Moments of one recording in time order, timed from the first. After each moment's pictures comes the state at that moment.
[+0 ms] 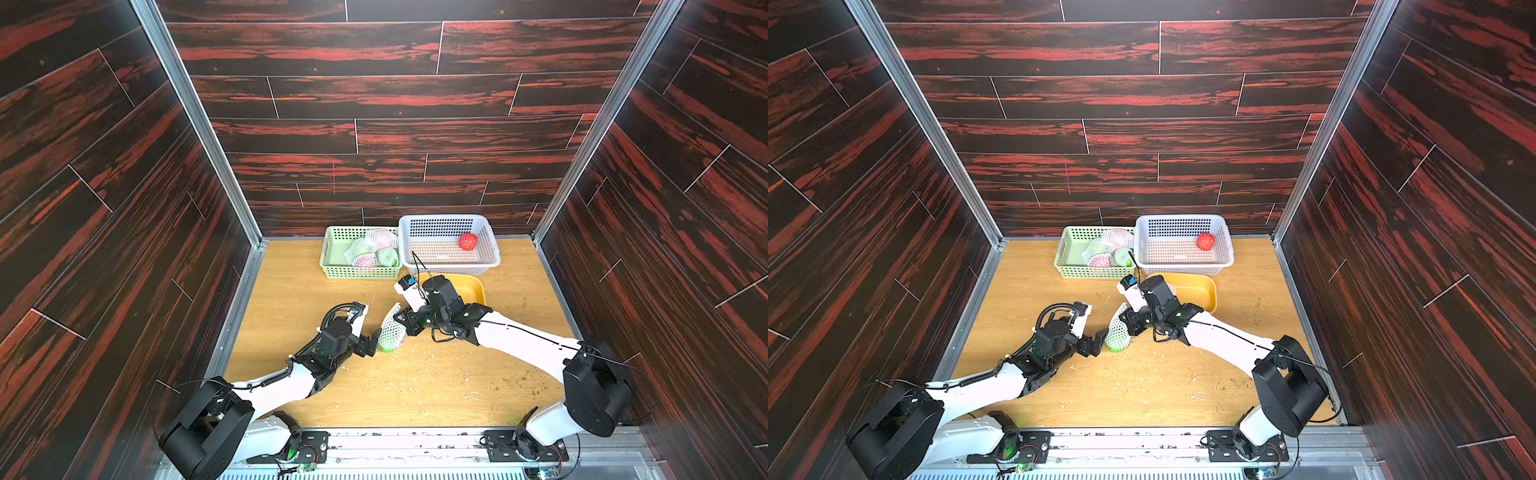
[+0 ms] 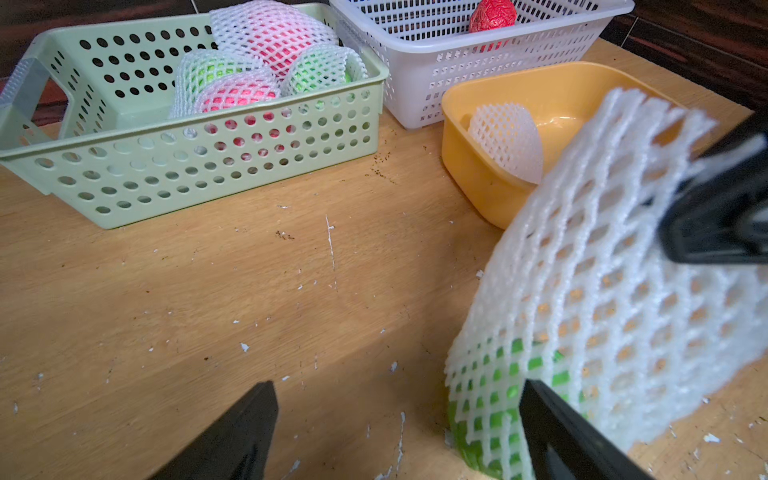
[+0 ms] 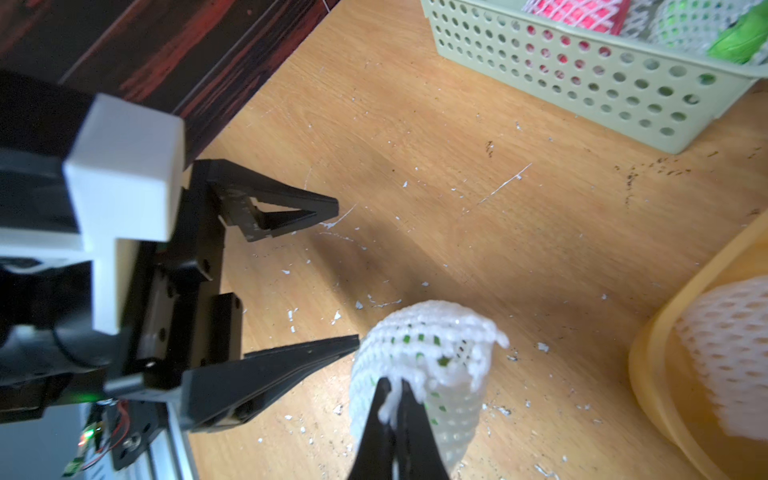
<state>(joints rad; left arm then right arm) -0.61 1.24 0.37 0.41 -0.08 -0.10 0.76 1.55 1.03 -0.17 -0.34 0.20</state>
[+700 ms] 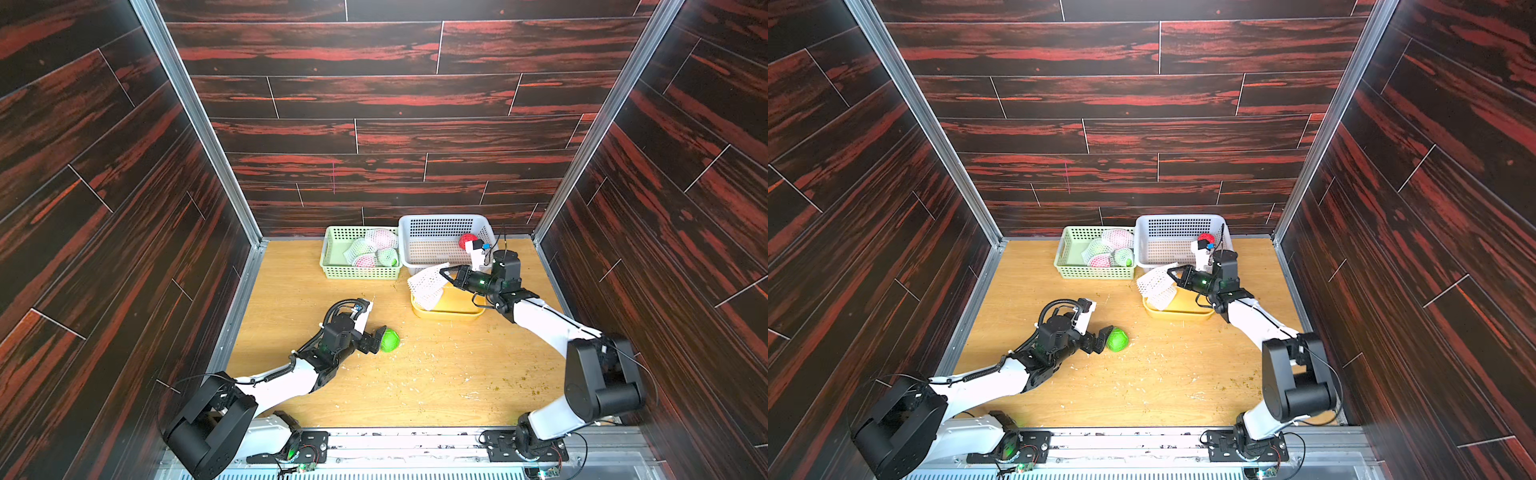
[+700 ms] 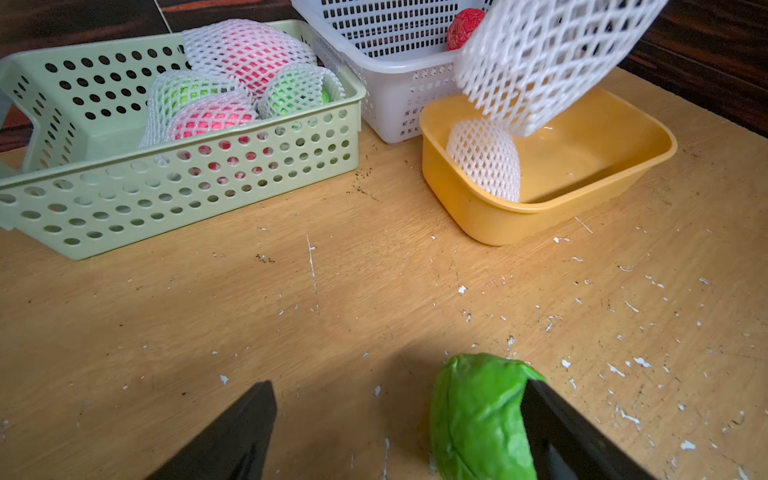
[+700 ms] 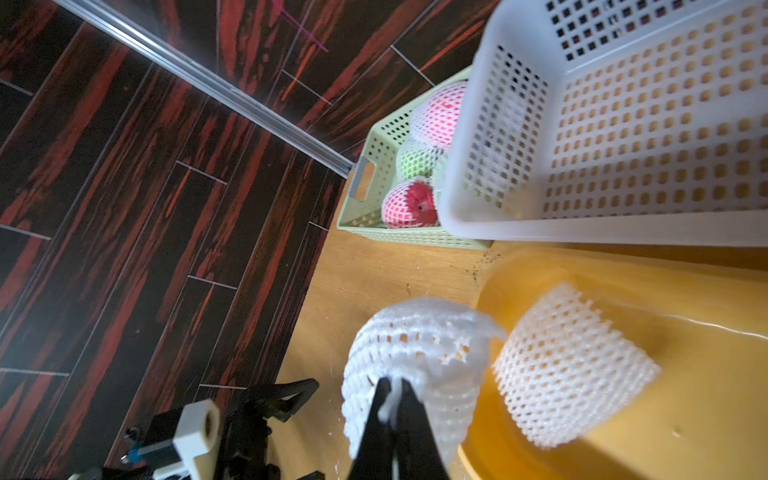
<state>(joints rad) -0.61 1.28 0.42 0.41 -0.03 -0.08 0.23 1.58 0.95 0.21 -0.68 0.66</state>
